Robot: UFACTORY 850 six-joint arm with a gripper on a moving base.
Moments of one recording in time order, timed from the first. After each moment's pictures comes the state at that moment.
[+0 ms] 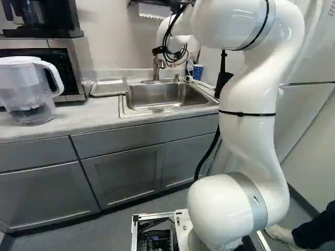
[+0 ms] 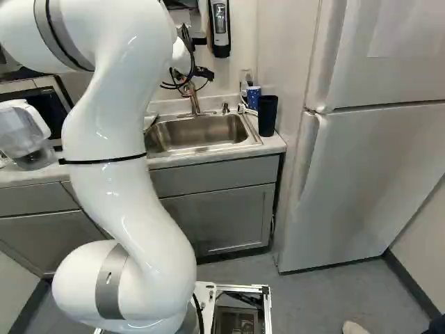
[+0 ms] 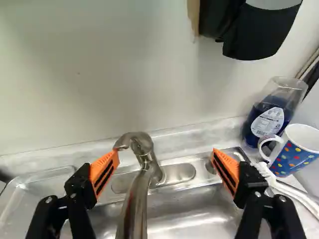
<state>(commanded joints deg) 5.1 -24.4 -89.7 5.5 2.5 0.0</state>
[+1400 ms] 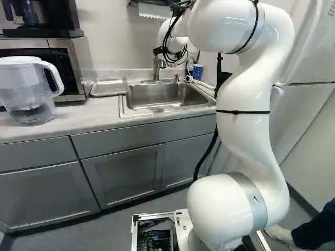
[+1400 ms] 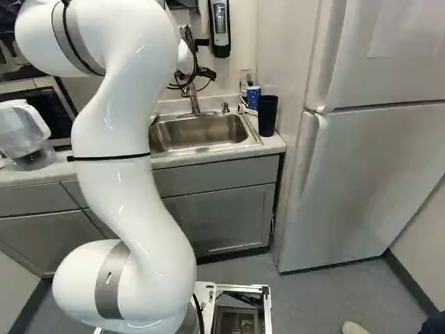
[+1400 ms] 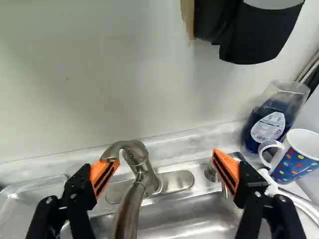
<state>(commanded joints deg) 4.5 -26.1 -91.8 5.6 4.6 0.0</state>
